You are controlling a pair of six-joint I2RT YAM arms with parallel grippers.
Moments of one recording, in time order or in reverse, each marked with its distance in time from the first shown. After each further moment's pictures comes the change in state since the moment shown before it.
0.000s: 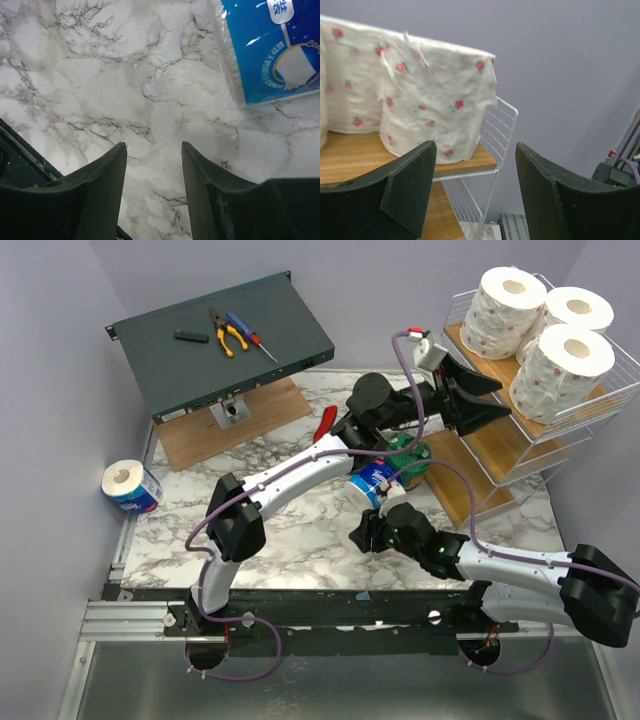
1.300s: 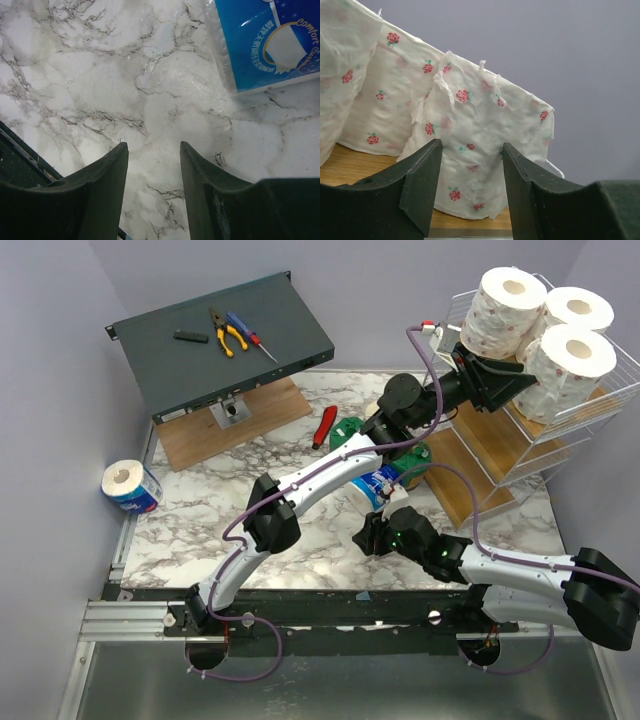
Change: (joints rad) left arm -0.029 0.277 0.407 -0.061 -0.250 -0.211; right arm 0.004 -0.031 -0.037 0.001 0.011 0.001
